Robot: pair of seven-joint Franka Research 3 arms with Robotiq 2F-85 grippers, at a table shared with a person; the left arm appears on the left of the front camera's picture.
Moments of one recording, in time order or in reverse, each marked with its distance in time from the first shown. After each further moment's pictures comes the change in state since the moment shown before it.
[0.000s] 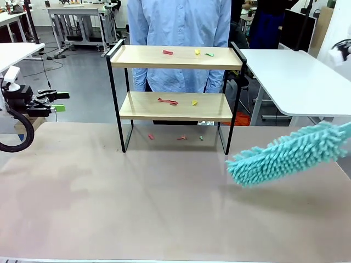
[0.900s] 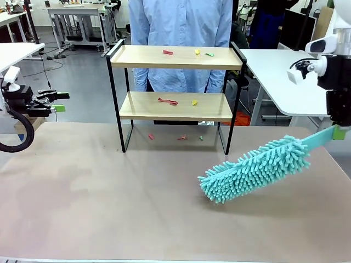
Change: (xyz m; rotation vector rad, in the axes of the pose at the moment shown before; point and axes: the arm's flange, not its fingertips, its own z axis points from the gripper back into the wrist) left arm -0.001 0.000 0.000 0.000 0.000 0.001; right arm 0.052 -0.007 -0.024 0.041 -0.017 0.110
